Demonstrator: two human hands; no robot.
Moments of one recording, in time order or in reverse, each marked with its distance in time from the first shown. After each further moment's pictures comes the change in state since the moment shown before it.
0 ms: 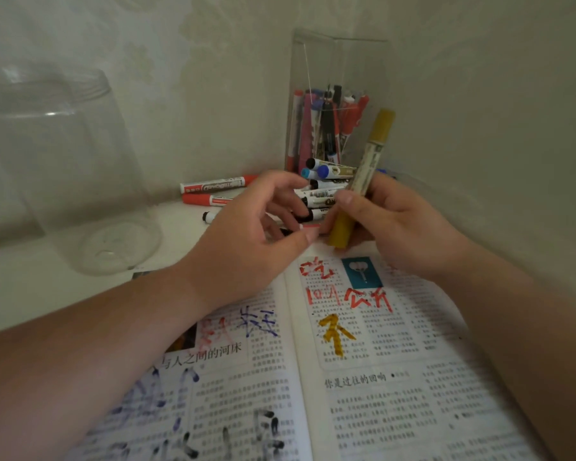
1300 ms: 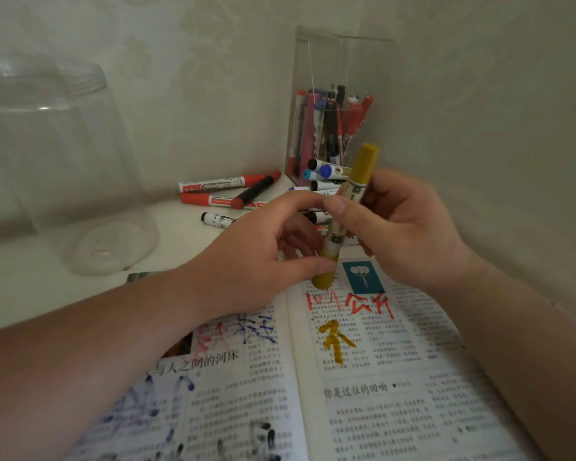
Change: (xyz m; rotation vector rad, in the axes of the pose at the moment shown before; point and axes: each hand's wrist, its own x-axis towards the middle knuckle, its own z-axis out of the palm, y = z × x) left_hand 0.001 0.008 0.002 -0.052 -0.217 -0.116; right_hand -0.001 -0.003 0.015 0.014 0.121 -0.395
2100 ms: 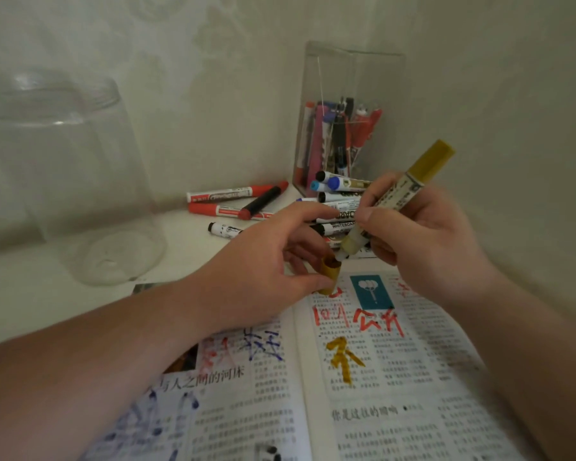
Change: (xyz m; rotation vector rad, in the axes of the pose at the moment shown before) left_hand 0.000 0.002 -0.001 0.040 0.004 -0.040; right_hand 0.004 -0.010 -0.003 0.101 0.041 0.157
